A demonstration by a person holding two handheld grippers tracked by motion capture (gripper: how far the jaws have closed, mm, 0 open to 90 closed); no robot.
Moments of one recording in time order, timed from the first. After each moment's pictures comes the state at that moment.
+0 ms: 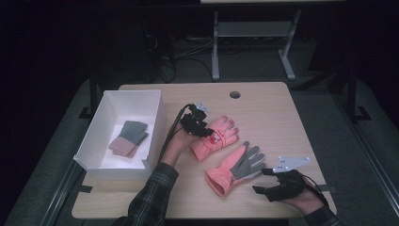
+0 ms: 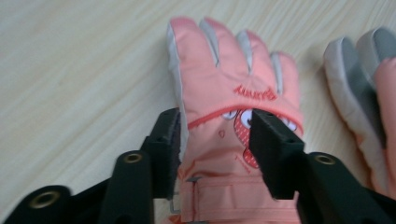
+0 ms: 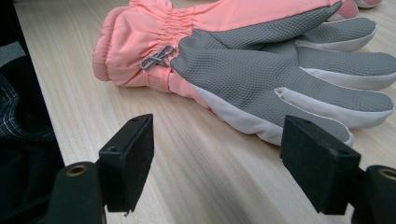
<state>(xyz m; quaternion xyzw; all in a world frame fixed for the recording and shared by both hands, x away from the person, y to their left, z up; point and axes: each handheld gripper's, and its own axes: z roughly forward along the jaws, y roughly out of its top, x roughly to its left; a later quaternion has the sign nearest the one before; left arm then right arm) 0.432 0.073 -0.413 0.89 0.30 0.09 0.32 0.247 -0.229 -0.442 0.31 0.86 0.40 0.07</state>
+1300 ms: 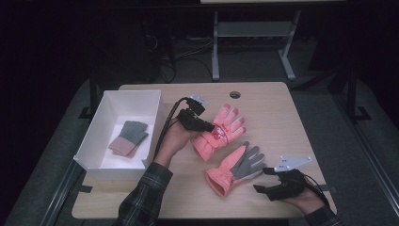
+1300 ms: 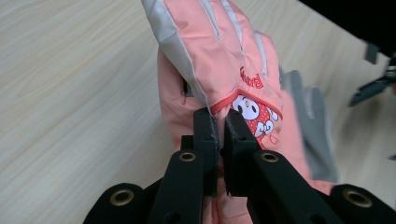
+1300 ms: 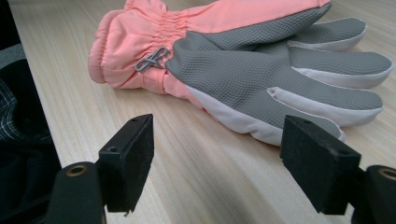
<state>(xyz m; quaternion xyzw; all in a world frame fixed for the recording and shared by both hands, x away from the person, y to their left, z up) 0.407 0.078 -0.352 0.88 0.30 0.01 0.36 0.248 -0.232 -0.441 0.32 0.86 0.40 0.07</state>
